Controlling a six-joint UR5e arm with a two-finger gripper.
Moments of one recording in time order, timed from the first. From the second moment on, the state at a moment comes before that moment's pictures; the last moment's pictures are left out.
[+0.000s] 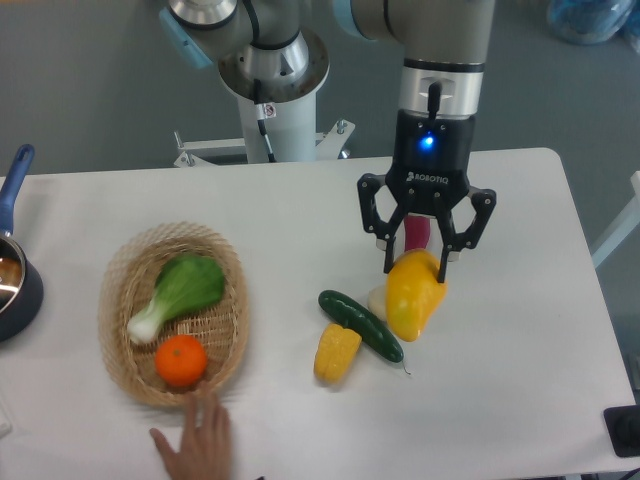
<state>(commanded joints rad) 2.67 -1.72 -1.56 -0.87 1.10 0.83</state>
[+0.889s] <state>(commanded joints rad) 2.69 -1.76 -1.61 -0.85 1.12 1.05</state>
